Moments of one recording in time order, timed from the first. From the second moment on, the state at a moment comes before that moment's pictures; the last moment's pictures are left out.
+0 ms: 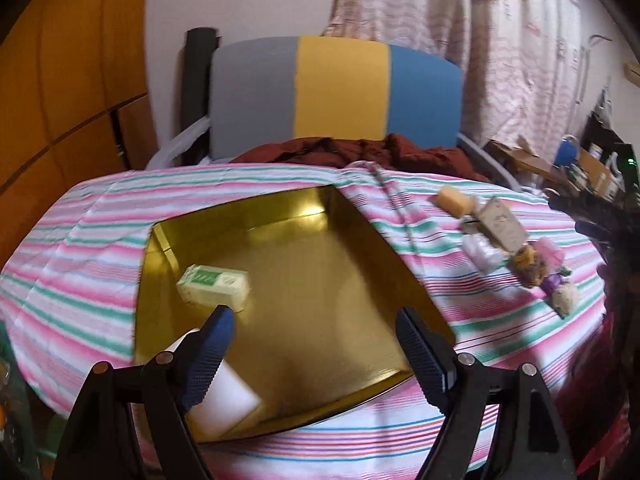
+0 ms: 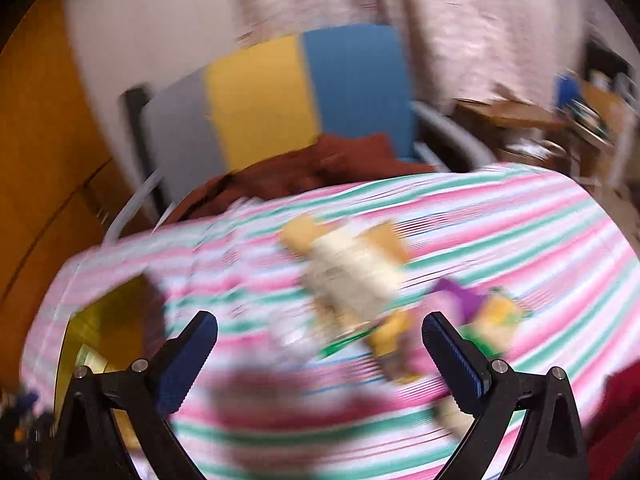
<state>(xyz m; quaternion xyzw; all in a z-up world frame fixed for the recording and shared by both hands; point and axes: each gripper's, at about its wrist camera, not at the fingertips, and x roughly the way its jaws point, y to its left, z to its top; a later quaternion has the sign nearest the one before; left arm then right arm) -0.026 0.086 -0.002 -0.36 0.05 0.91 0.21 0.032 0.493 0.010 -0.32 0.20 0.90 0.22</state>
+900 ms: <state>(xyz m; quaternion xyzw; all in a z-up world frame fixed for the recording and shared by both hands) -0.026 0.361 0.001 -0.40 0.13 0.78 0.46 0.106 0.629 -0.056 -0.28 0.48 0.77 0.30</state>
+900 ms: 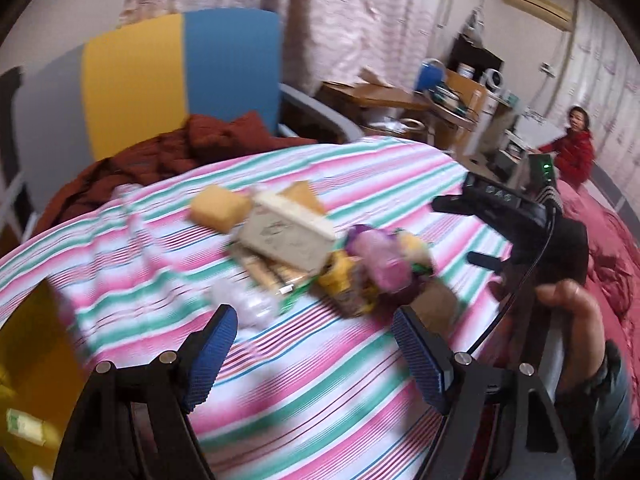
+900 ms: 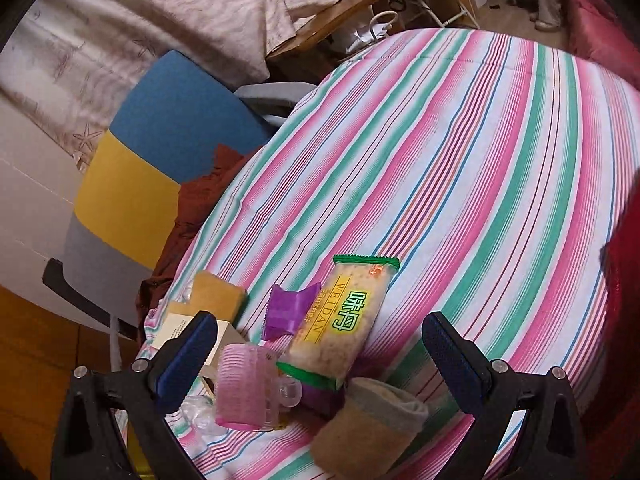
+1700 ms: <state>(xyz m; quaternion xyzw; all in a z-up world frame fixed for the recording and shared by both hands) -0.018 0.437 -0.050 -0.41 0.18 0.73 0.52 0.096 0.629 -0.058 -0.27 0.50 0.79 0.23</state>
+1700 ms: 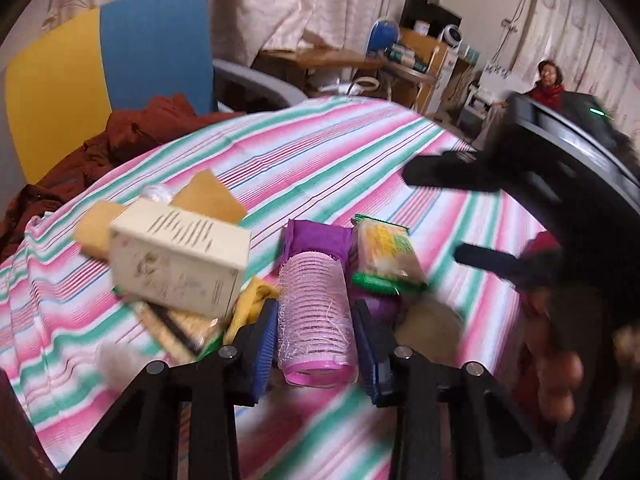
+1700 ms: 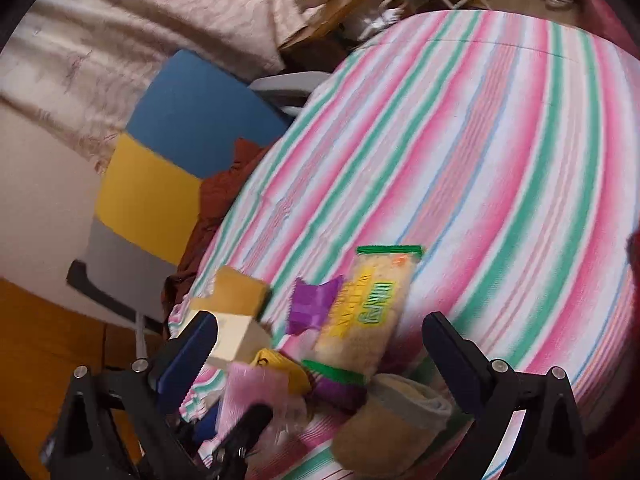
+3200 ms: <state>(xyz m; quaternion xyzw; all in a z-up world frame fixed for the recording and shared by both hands) 0.015 0.262 -0.056 -0.37 0.14 0.78 0.48 -0.011 0.495 -0.064 -0.43 0.29 0.85 -0.09</state>
